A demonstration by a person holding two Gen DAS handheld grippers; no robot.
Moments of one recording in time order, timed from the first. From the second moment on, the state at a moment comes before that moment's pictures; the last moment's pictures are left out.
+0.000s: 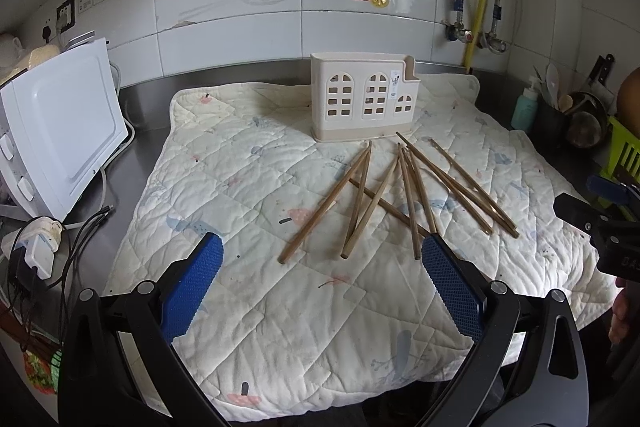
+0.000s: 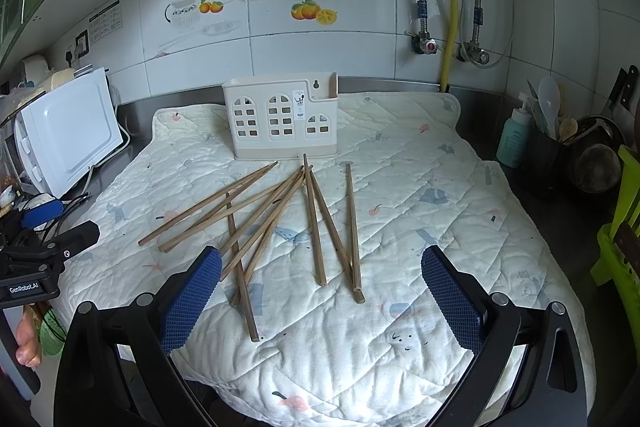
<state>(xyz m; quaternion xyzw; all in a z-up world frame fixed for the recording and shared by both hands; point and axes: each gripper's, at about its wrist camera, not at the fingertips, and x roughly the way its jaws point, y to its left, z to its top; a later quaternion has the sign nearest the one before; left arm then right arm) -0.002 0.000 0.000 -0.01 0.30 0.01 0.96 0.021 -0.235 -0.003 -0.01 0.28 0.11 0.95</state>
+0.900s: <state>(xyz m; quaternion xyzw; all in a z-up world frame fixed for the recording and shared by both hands) -0.003 -0.001 0.000 -0.01 0.29 0.01 0.96 0.021 -0.234 -0.003 -0.01 0.28 0.11 0.95</state>
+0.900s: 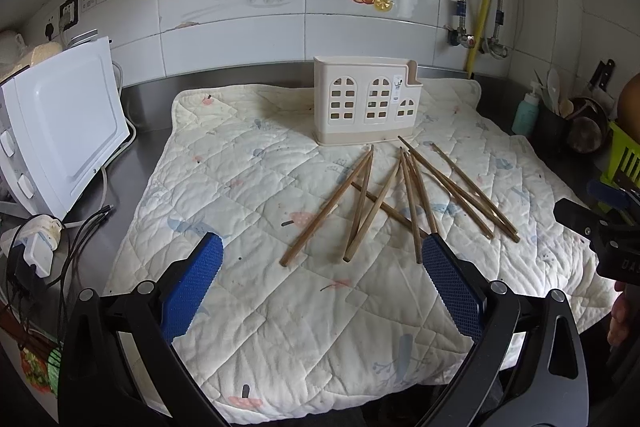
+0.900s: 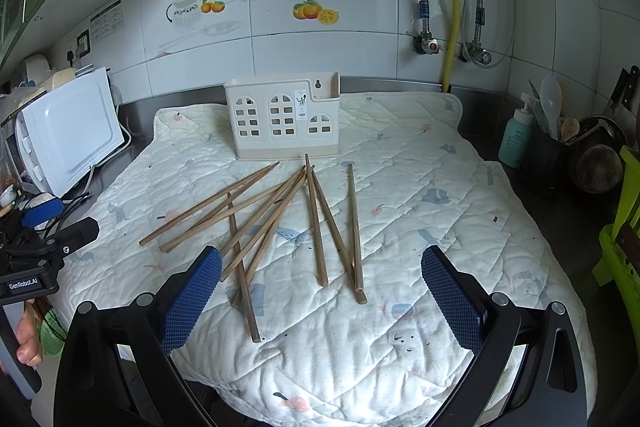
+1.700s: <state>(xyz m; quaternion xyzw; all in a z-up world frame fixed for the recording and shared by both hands) 0.009 0.015 -0.028 0.01 0.30 0.00 0.95 0.036 -0.244 -0.022 -0.01 0.30 0.11 0.95</state>
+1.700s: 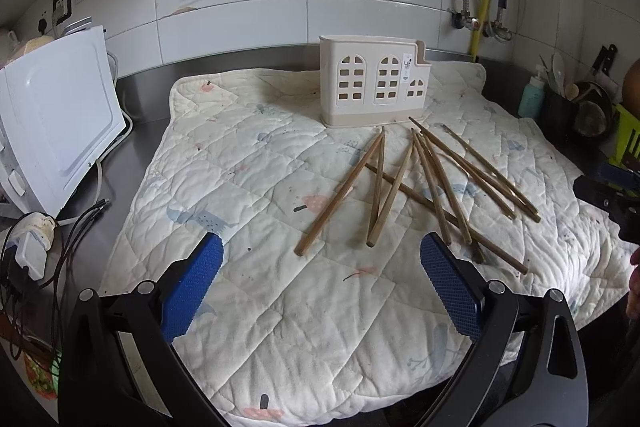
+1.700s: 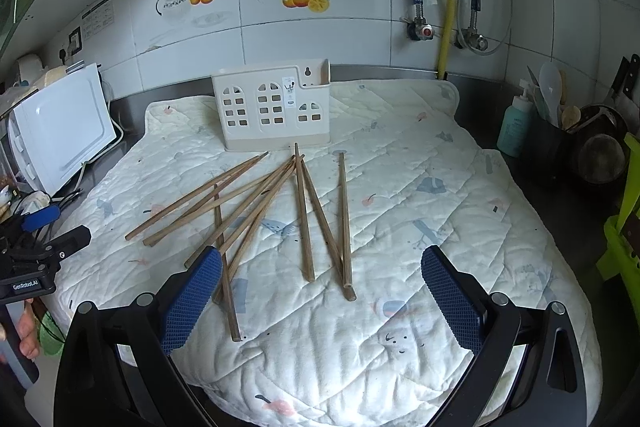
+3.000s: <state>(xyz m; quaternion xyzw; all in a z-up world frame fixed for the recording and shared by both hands) 0.103 0.040 -0.091 -0.02 0.38 -0.08 0.92 0.085 -0.265 -0.060 0.01 0.34 0.11 0.93</state>
